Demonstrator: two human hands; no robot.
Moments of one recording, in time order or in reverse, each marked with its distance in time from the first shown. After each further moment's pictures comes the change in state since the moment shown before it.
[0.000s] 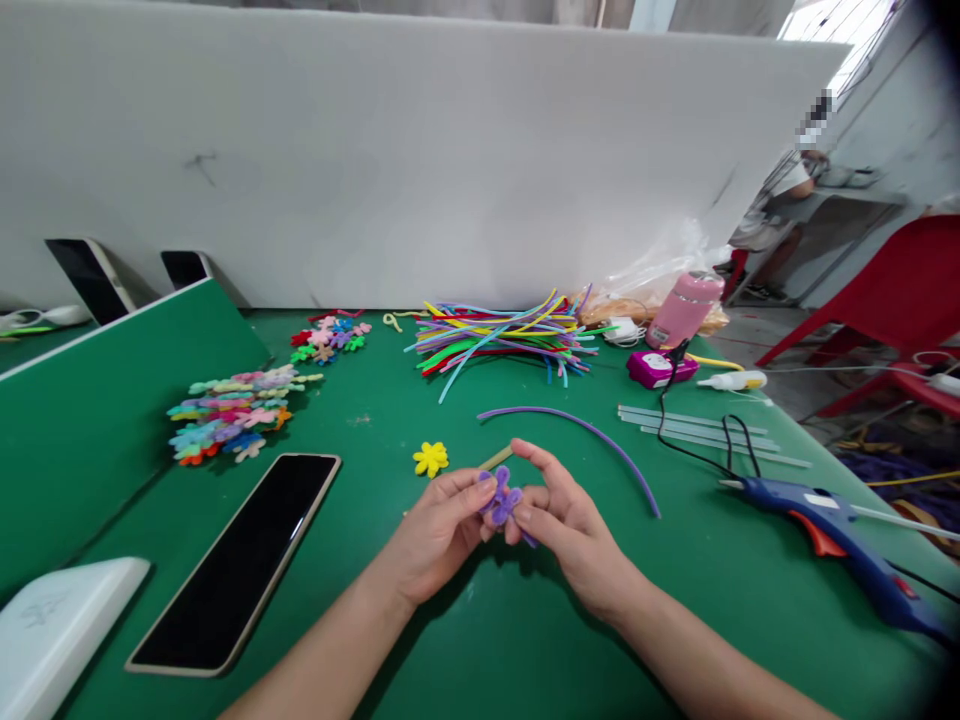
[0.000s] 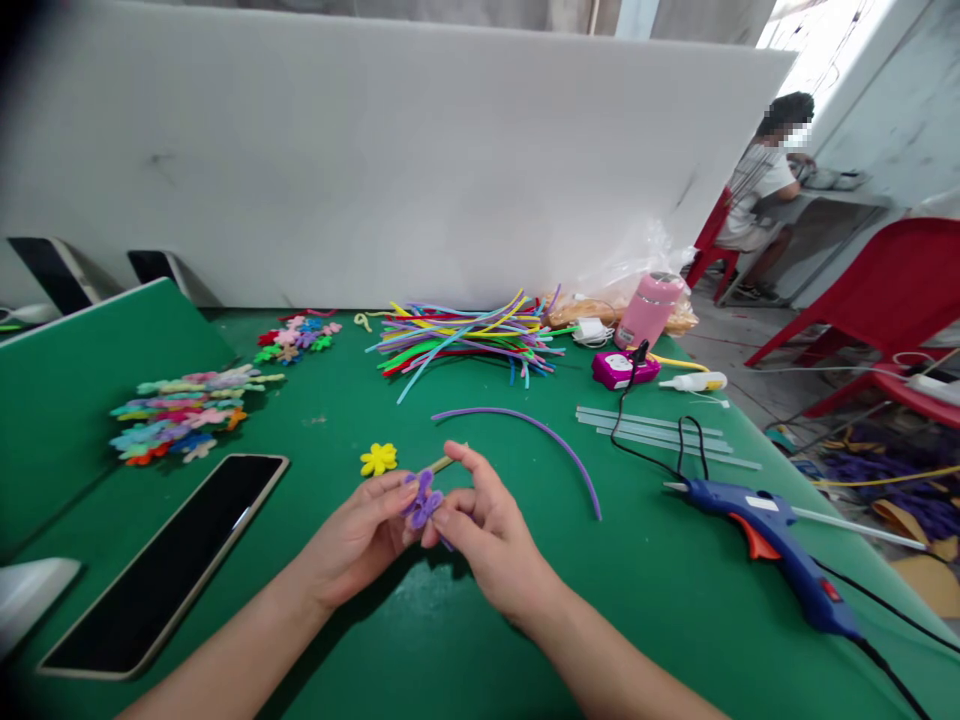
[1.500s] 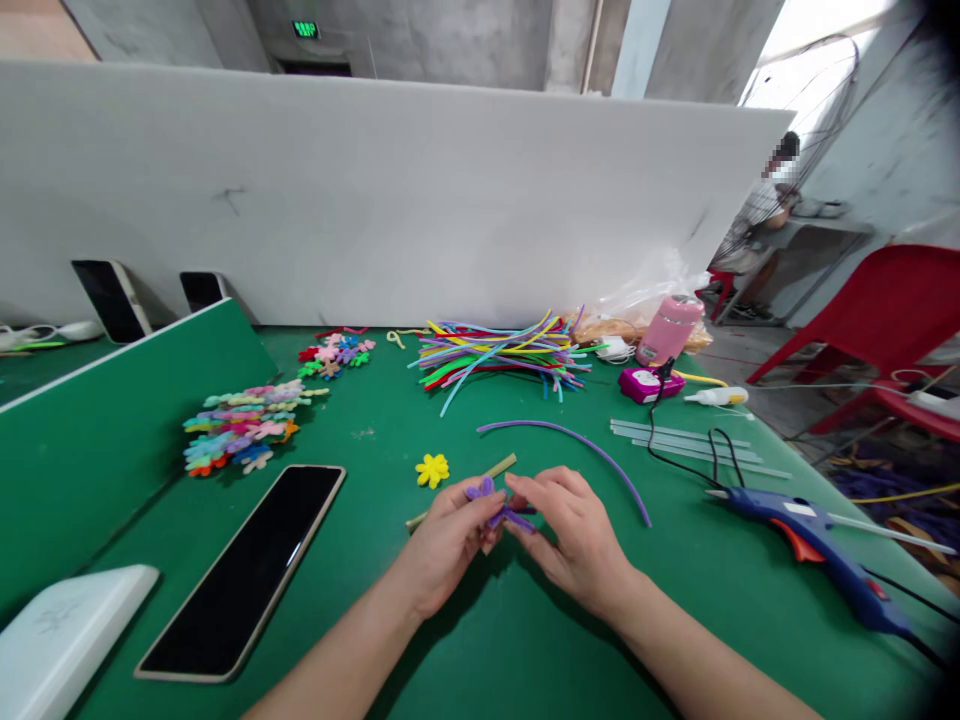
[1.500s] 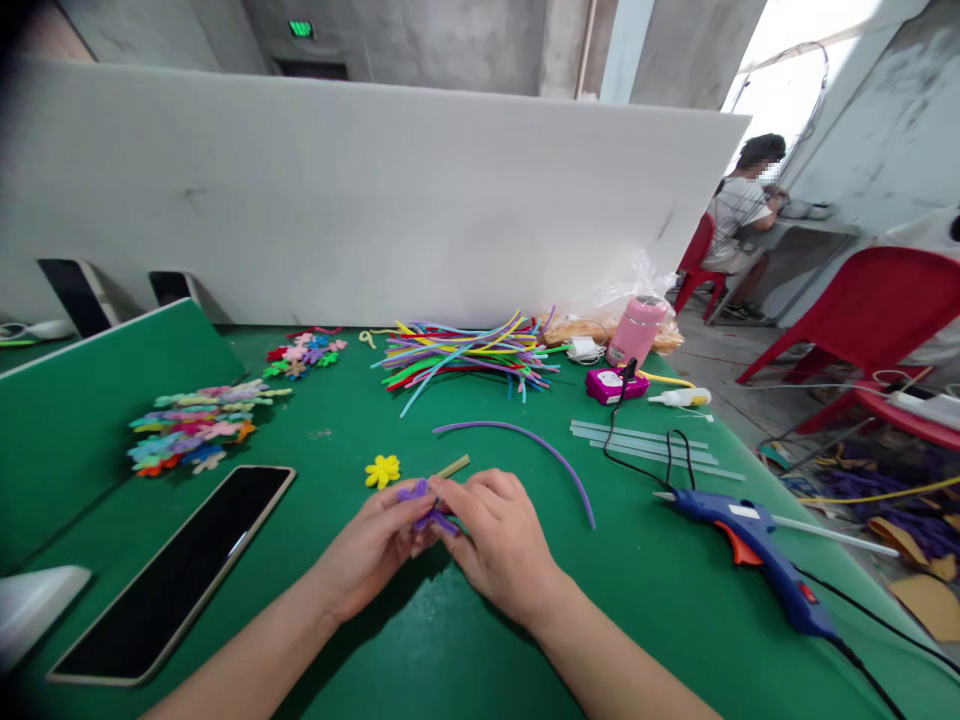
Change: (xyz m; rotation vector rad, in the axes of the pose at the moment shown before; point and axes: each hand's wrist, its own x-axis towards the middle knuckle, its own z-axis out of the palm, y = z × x) left_hand -0.002 -0.004 0.008 0.058 0.153 0.054; right_hand 0.001 -0.004 -0.020 -1.219 -0.005 -0.771
